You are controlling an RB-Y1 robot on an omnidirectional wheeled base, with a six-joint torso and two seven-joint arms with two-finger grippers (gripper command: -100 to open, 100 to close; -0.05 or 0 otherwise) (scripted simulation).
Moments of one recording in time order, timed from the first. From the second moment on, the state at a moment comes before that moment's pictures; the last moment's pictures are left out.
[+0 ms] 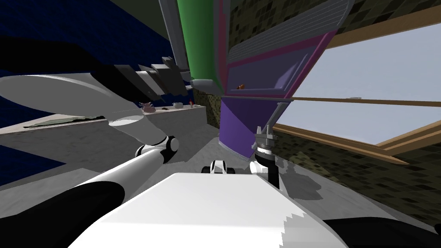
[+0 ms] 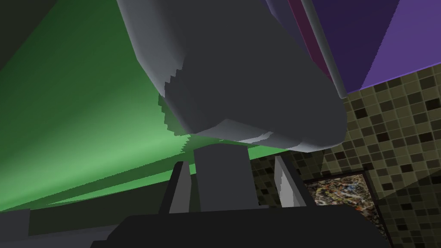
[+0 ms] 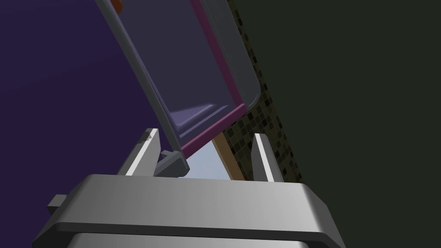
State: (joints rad) left arm -0.82 0.49 0.50 -2.31 1.10 1.36 -0.31; right arm 0.52 -0.02 -0.02 -2.25 -0.11 -0.54 -0.14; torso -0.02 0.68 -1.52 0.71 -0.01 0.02
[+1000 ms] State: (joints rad) left arm -0.94 0.56 0.47 -2.17 1.09 1.38 -0.26; right arm 0.52 -0.02 -0.02 -2.25 -0.11 -0.54 -0.14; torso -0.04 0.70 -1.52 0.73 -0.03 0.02
